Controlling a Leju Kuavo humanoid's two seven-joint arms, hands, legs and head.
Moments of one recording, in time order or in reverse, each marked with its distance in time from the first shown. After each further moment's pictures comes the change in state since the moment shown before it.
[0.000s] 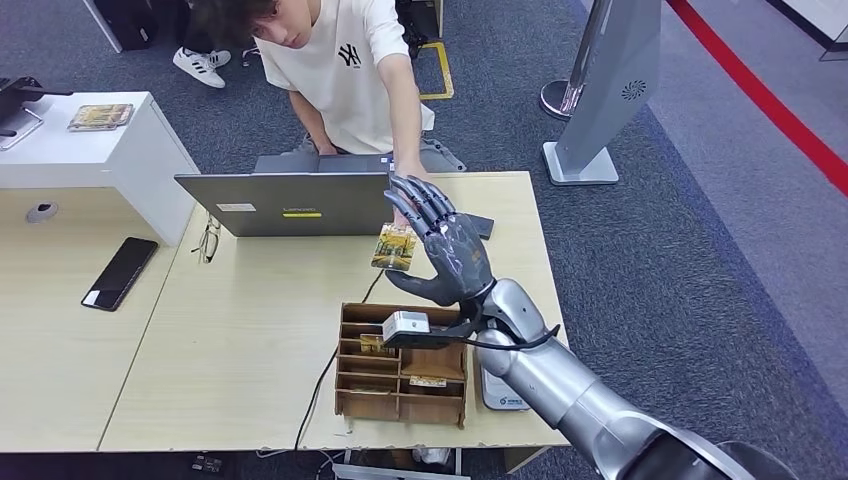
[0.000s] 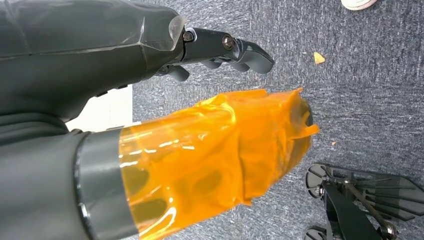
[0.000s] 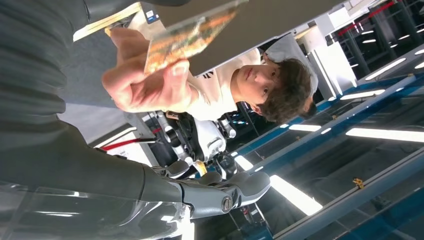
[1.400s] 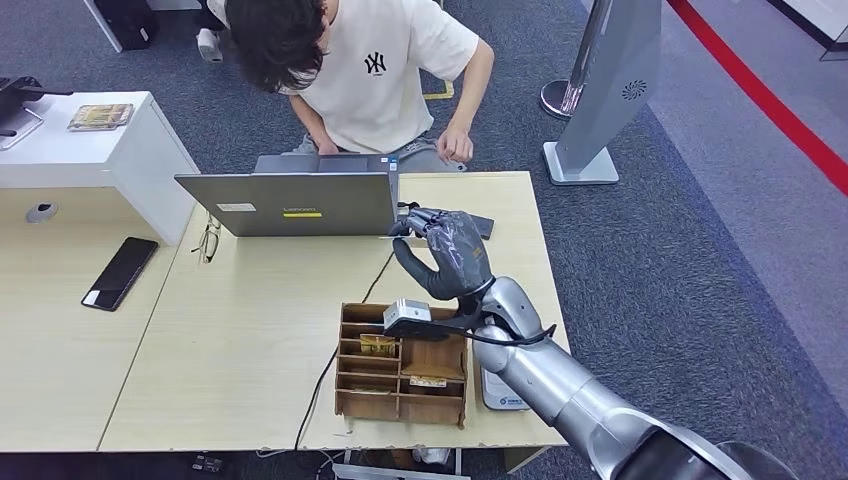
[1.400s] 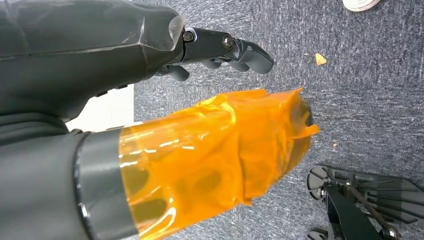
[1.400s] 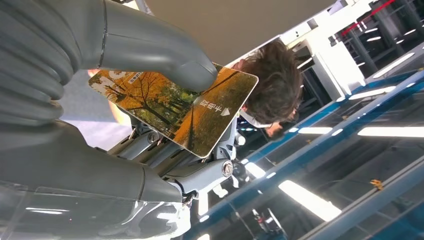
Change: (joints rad) left arm 0.000 0.000 0.000 0.000 -0.001 0.007 0.007; right arm -0.011 0.014 0.001 0.036 -0.093 -0.001 -0.004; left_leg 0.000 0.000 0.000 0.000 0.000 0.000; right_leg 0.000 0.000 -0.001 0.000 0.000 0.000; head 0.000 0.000
